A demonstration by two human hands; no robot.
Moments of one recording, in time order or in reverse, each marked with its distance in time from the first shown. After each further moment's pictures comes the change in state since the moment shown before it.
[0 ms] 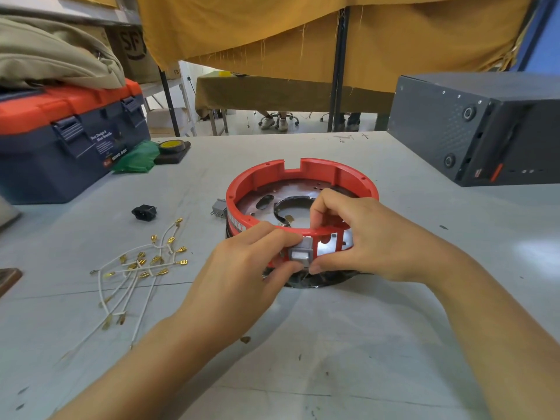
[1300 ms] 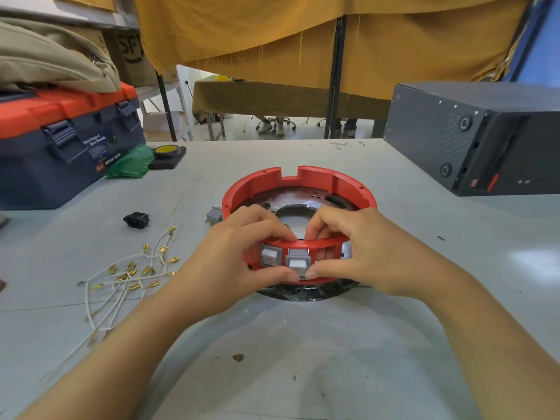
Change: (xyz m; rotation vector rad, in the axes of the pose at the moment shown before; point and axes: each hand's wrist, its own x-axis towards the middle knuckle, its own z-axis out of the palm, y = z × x) left_hand 0.024 -0.030 -0.005 -0.104 -0.146 -0.036; right_hand 0.002 0.007 0.001 0.006 0.027 0.034
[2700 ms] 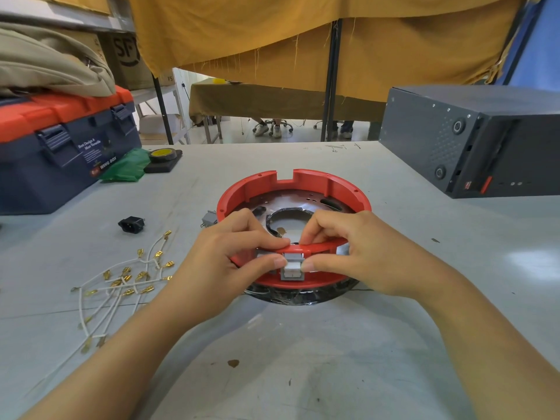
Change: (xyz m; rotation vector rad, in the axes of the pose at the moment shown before) left_hand -0.002 -0.004 0.004 -0.172 0.100 -0.006; right_hand 0.000 0.004 -0.002 0.100 0.001 -0.009
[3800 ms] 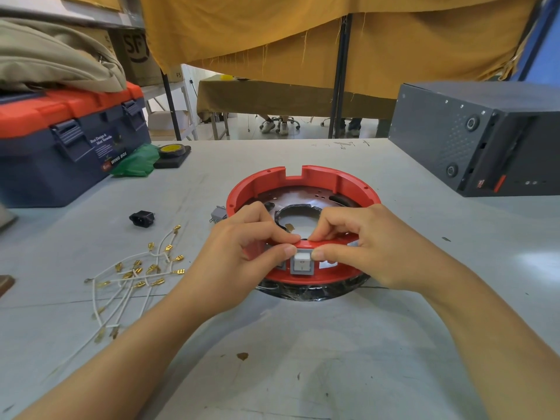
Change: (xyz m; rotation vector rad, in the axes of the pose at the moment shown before) left_hand 0.002 0.002 0.005 -0.021 0.023 -0.081; right_hand 0.004 0.003 0.000 -0.047 0.039 -0.055
